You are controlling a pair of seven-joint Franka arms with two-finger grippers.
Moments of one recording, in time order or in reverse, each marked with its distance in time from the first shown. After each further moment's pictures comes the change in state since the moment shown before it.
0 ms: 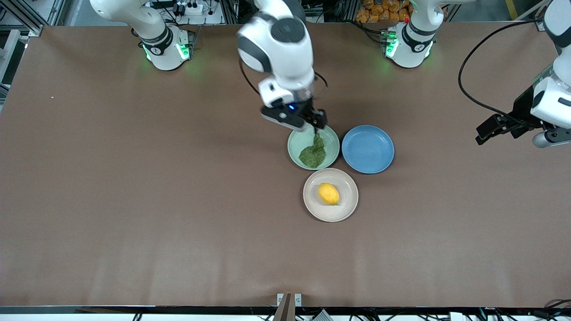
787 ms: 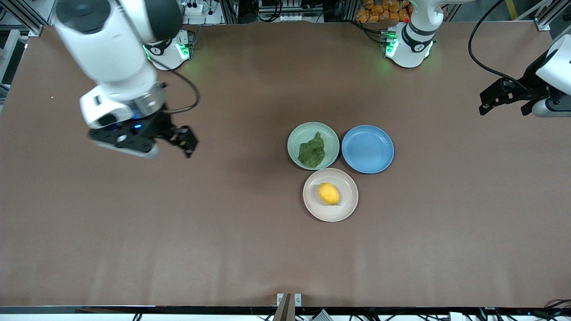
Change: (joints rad) left arm 0.004 0.010 -0.053 0.182 0.000 -0.250 0.153; right arm -0.449 -0.194 -0.008 -0.010 -0.081 -0.196 -0.689
